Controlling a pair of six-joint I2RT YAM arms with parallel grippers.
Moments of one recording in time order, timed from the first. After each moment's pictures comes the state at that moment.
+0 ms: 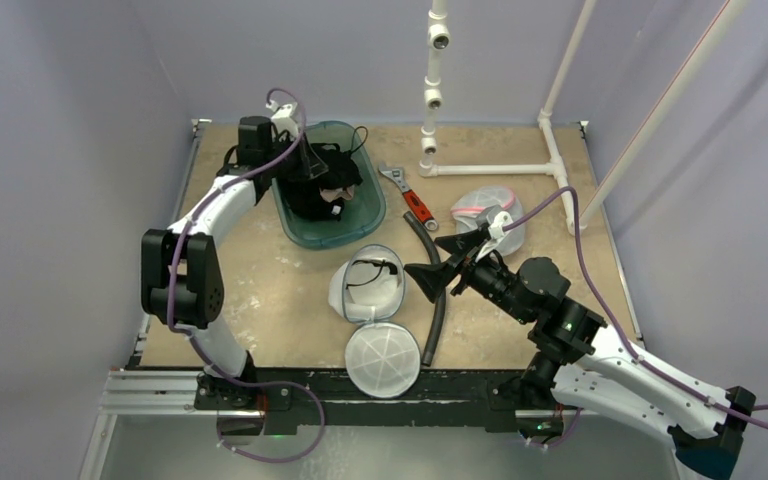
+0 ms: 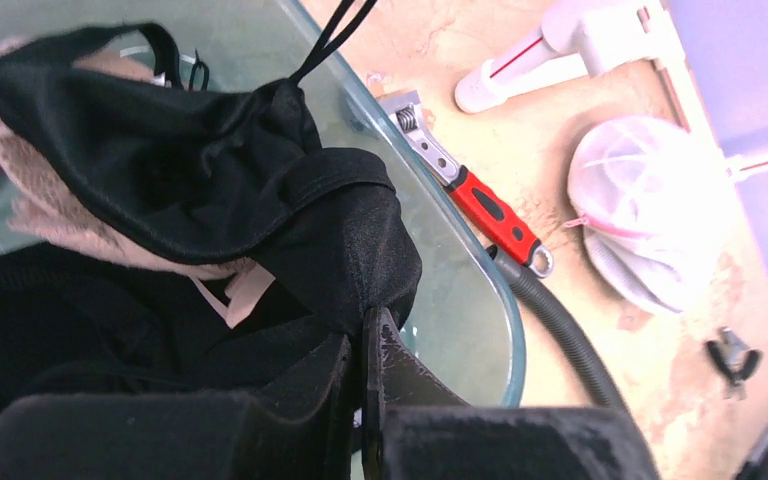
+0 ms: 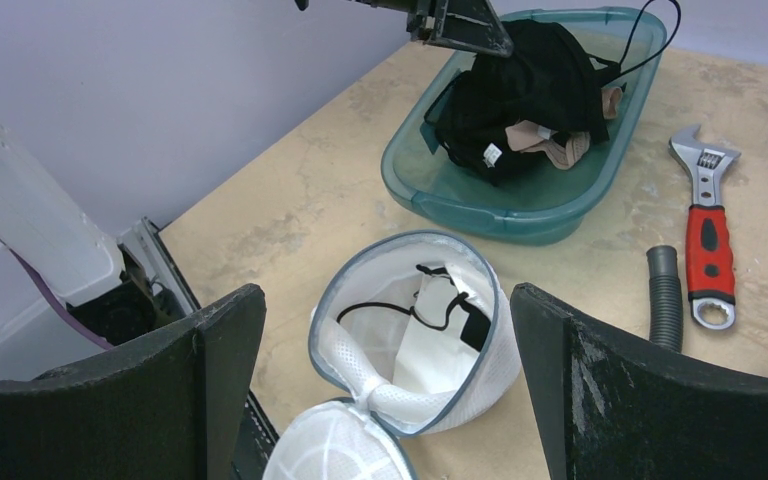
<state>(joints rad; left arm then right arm) -0.13 1.73 1.31 -0.10 0.51 -0.24 0.93 0.66 0.65 0.01 0.06 0.31</state>
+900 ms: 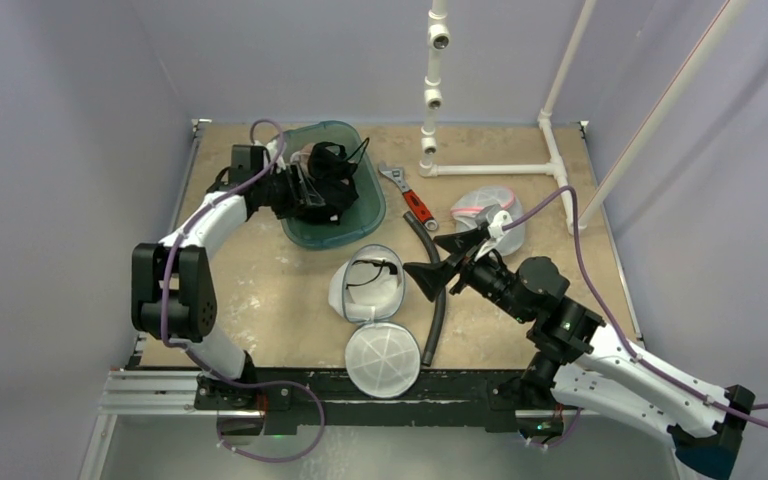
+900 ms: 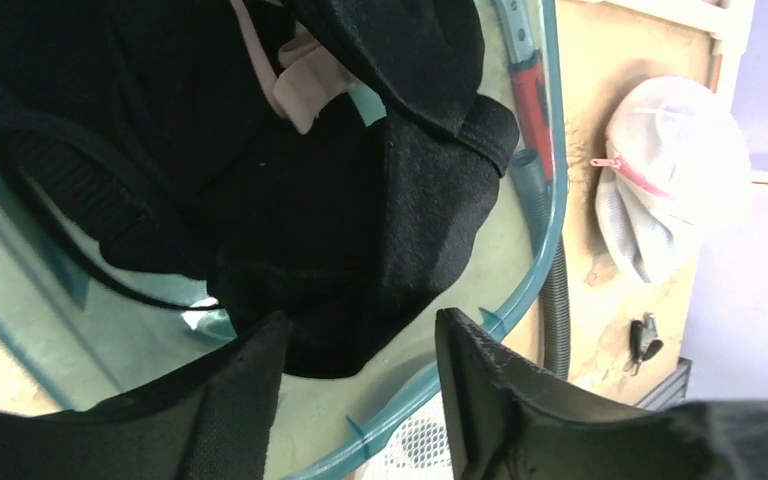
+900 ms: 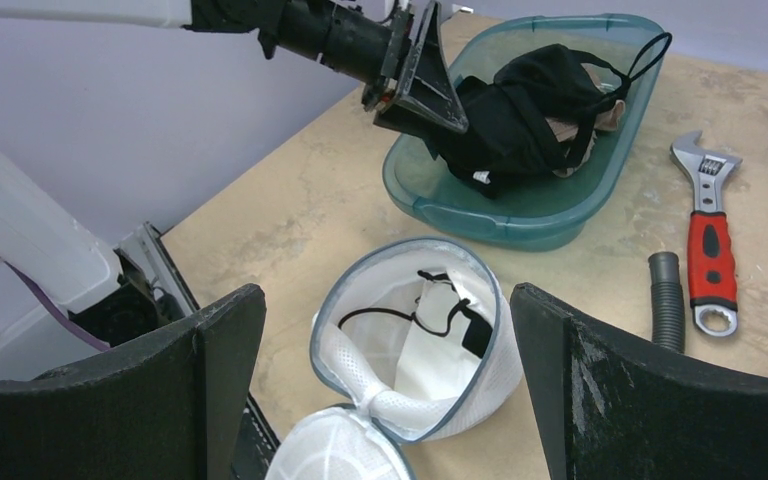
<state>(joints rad) -0.07 1.66 1.14 -0.29 0.50 -0.49 0.93 0.66 0.64 0.03 0.06 0.31</state>
